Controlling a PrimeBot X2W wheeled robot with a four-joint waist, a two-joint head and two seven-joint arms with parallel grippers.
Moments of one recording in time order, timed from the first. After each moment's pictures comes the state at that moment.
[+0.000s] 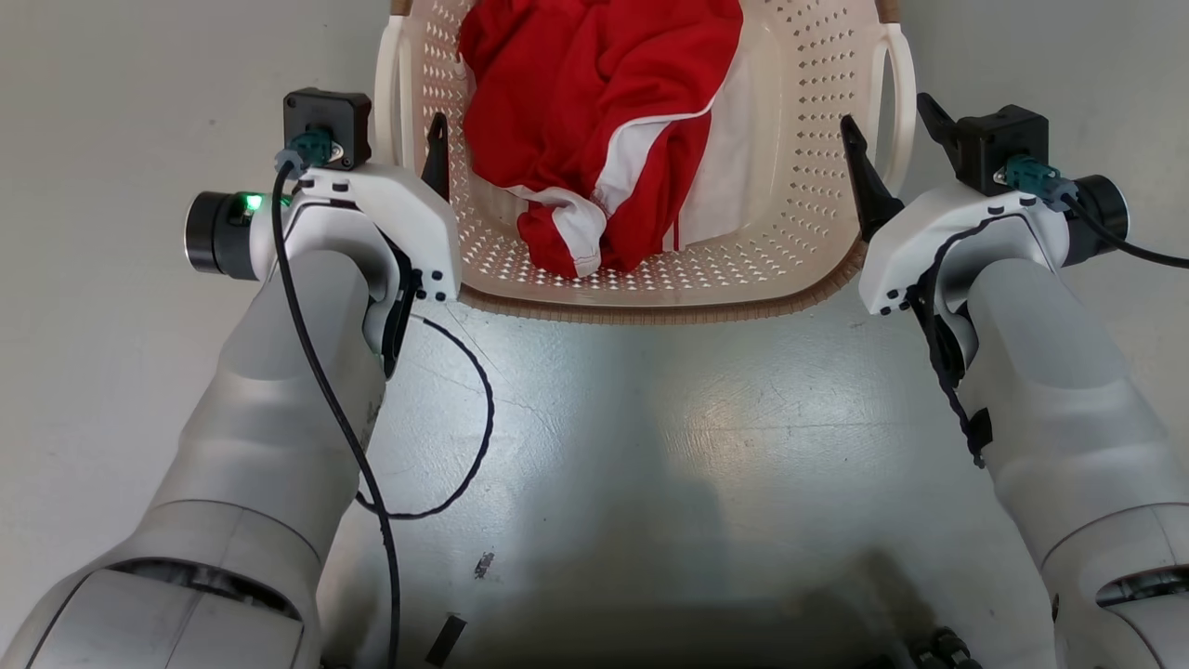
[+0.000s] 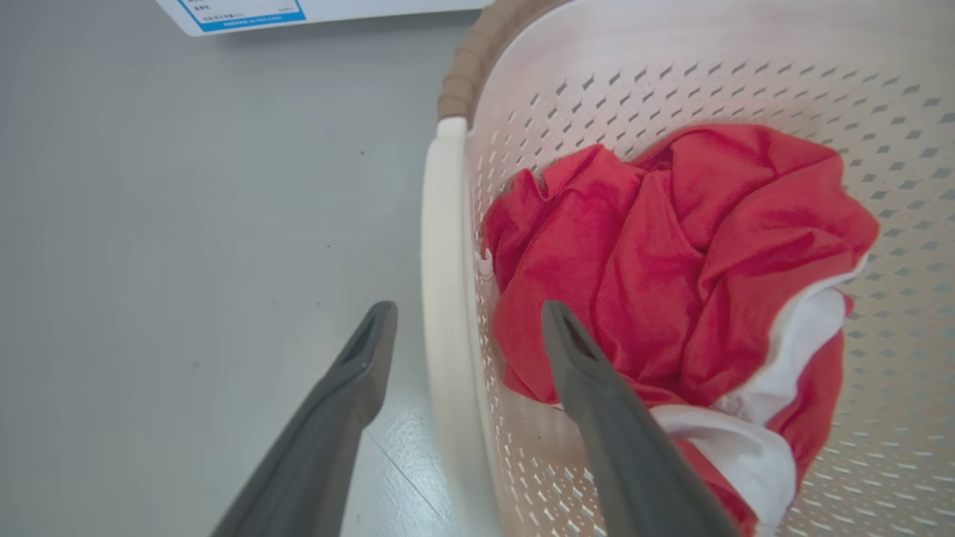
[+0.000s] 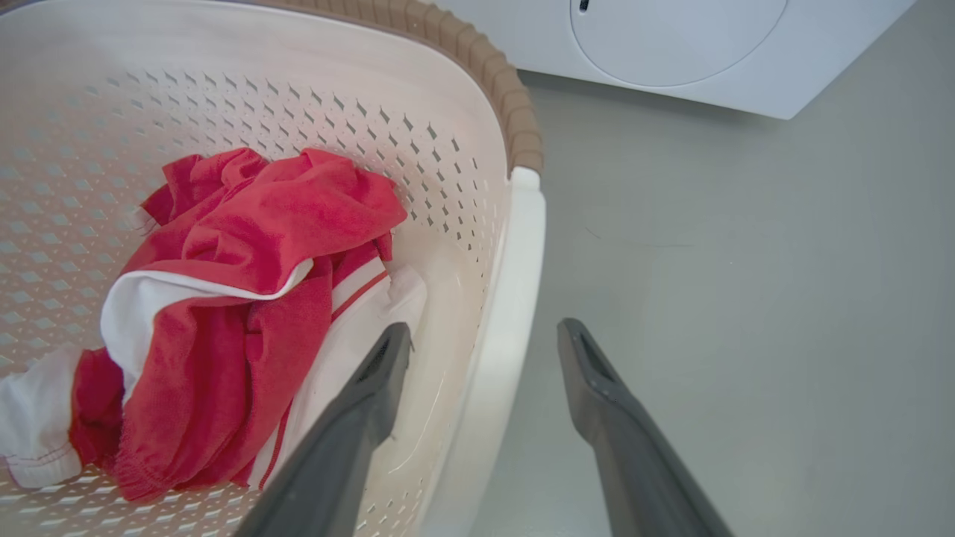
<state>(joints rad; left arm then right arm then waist) -1.09 0.02 -0.34 1.24 -0.33 0.02 -0.26 -0.99 -0.07 0.02 1.12 -0.08 0.13 -0.25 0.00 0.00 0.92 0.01</state>
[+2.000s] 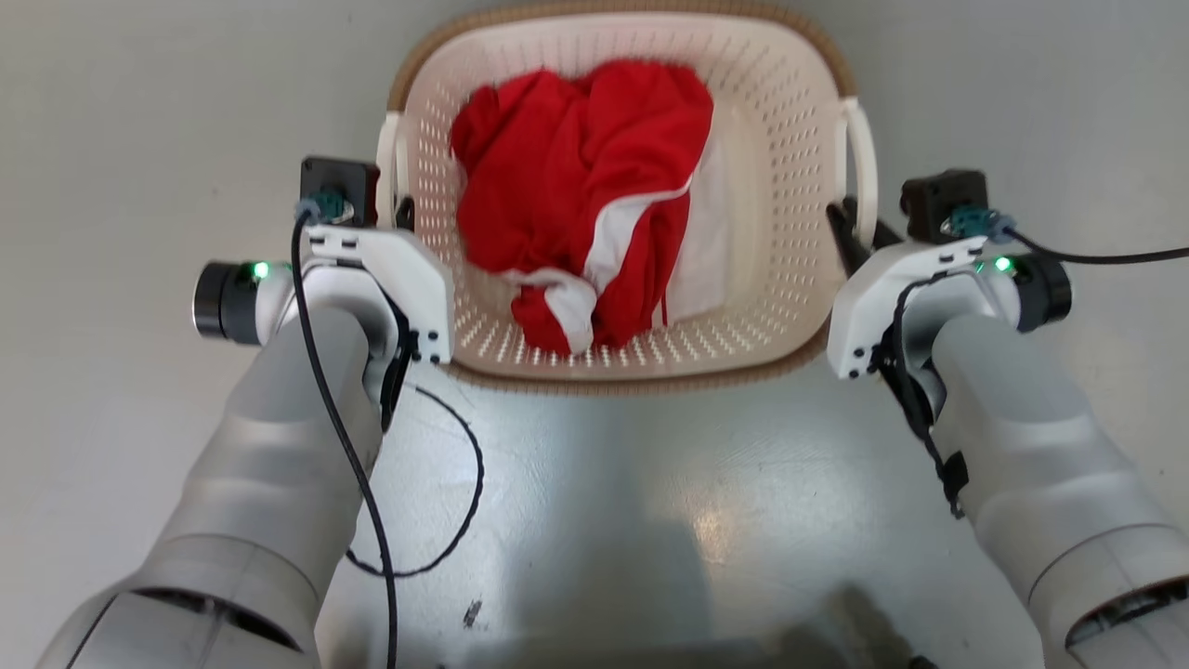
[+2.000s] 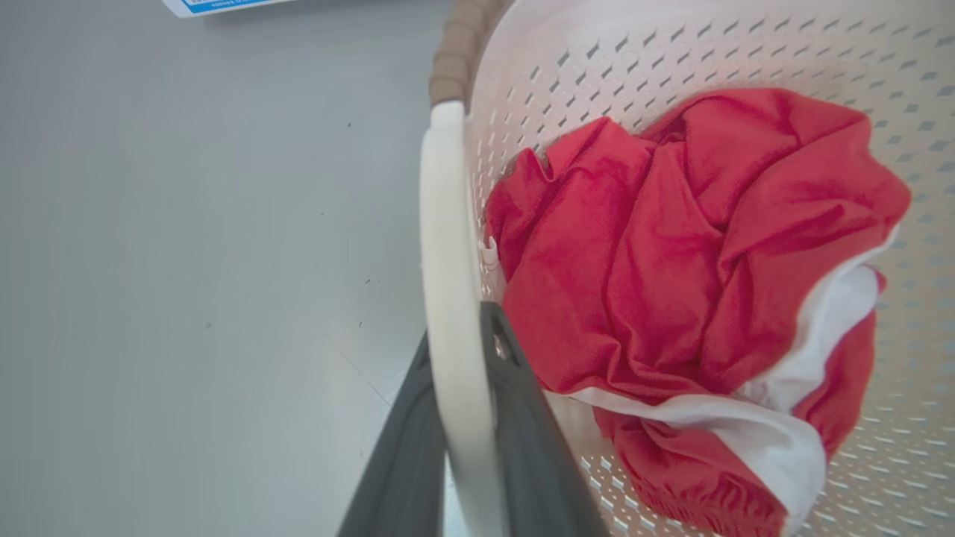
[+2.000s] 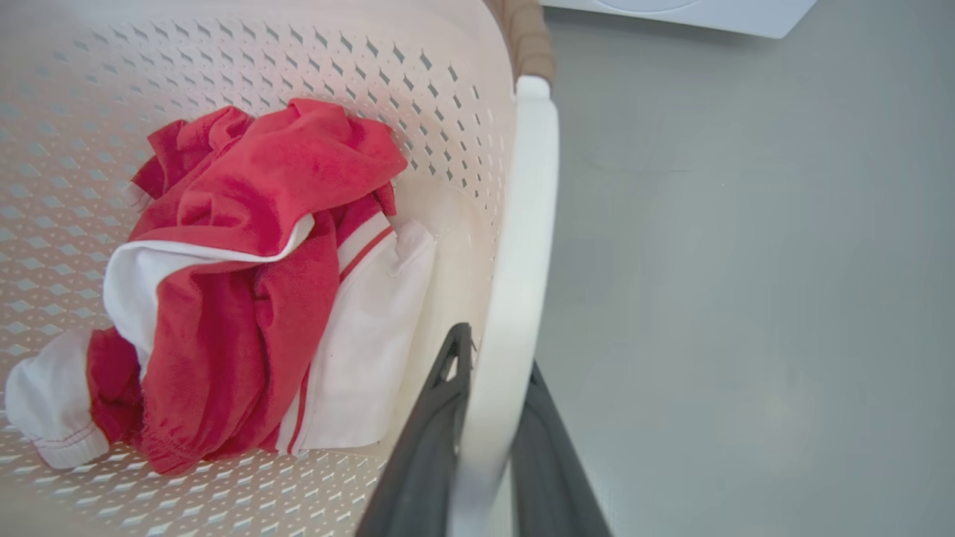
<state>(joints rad) -1.05 0.03 -0.45 1.30 -0.41 0.02 -0.19 -0.99 -0.07 0.30 1.23 0.23 0.13 -0.16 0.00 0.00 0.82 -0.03</state>
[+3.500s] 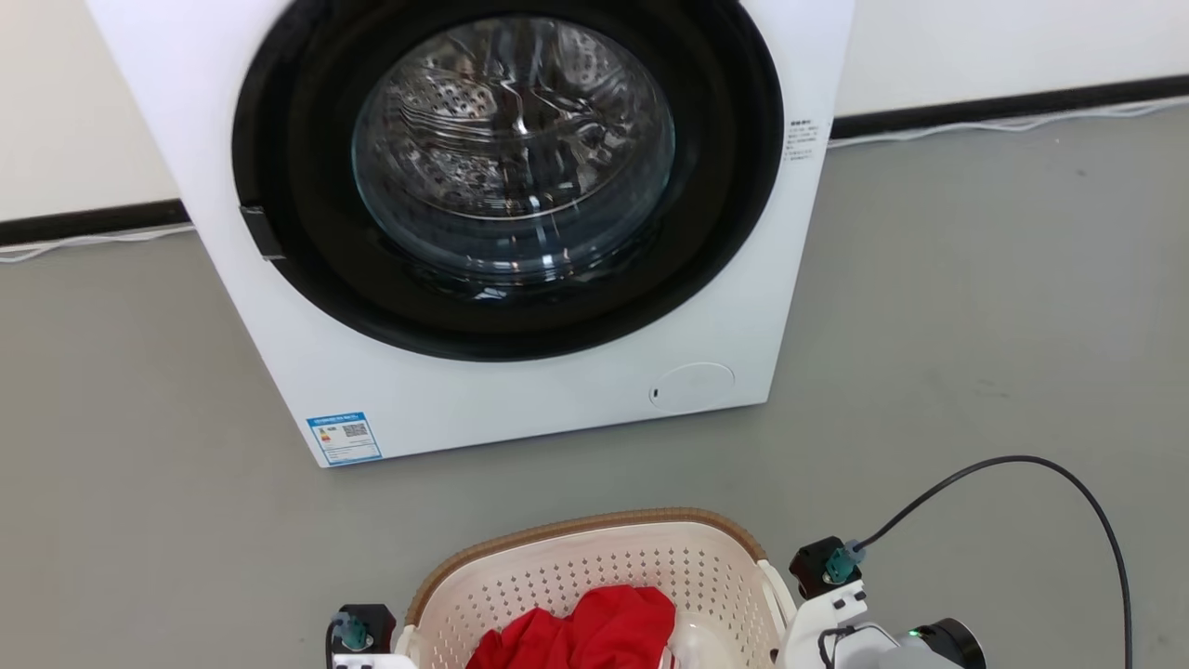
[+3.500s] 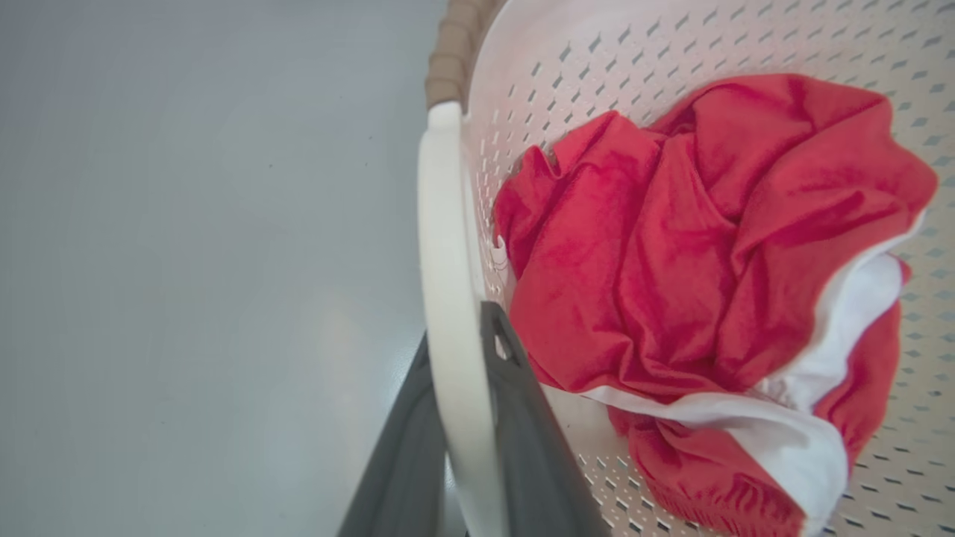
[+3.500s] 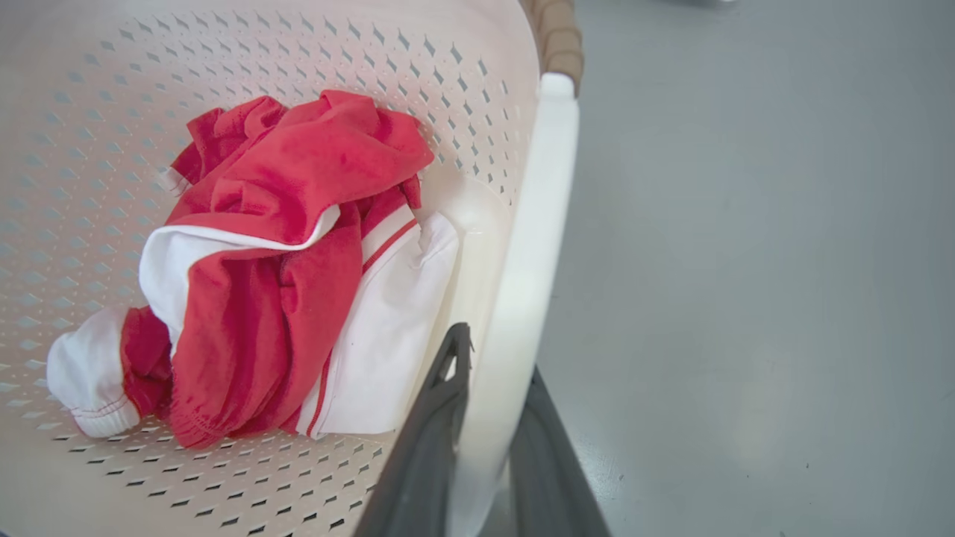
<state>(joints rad) -0.40 0.05 -0.53 1.29 -0.57 -0.03 0.02 -0.49 -0.08 0.85 1.11 0.68 0.12 0.24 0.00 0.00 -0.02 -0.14</state>
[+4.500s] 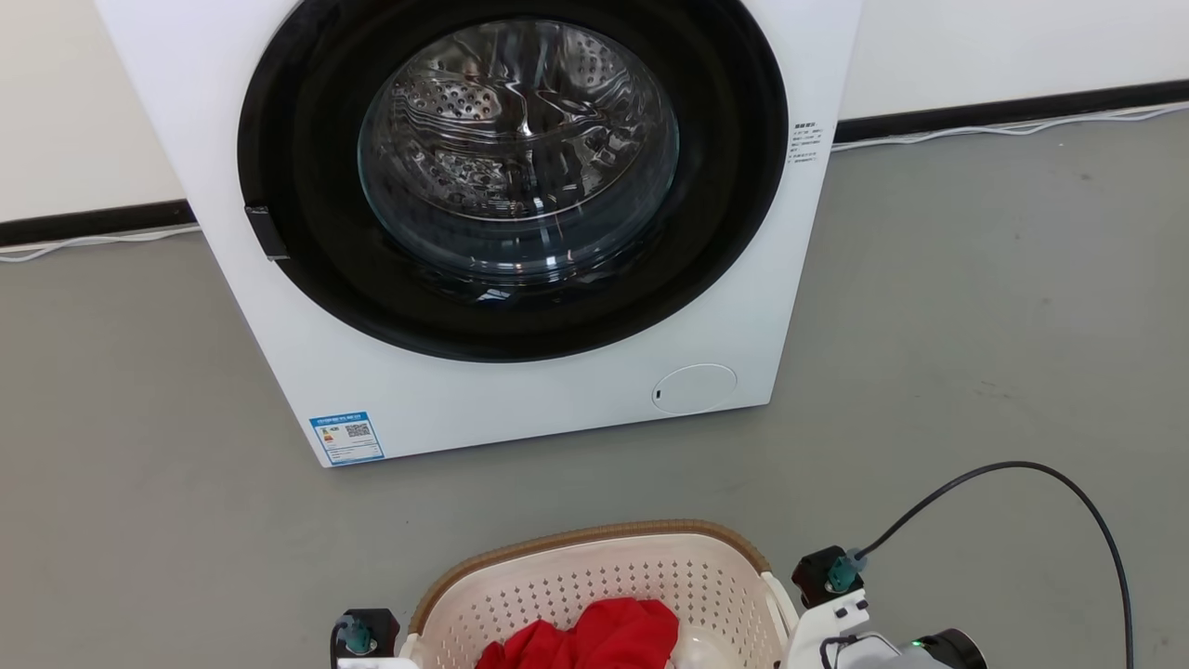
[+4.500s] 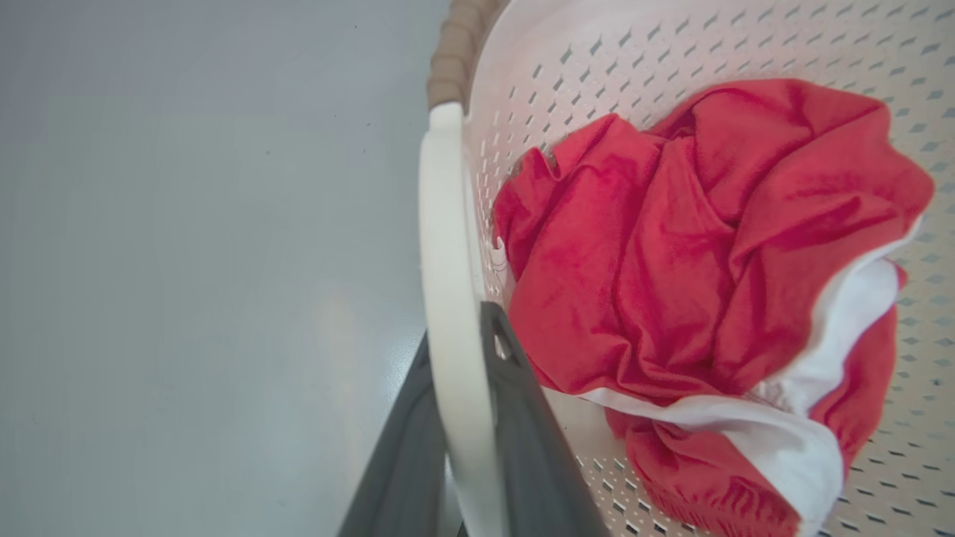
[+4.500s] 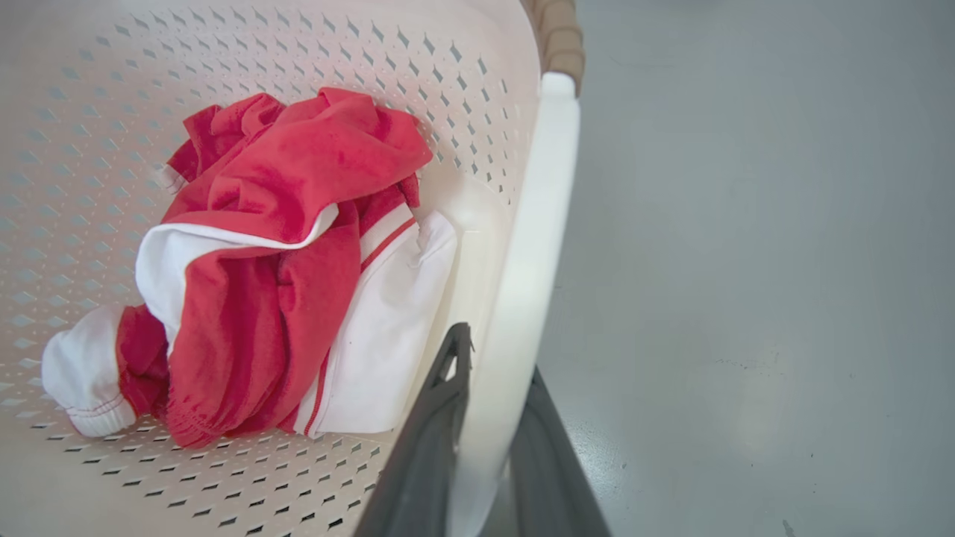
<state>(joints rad) -0.39 0.06 -0.63 1.26 -0.67 0.00 0.04 -0.49 -0.08 0.91 1.13 0.74 0.12 0.24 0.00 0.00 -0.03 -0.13</state>
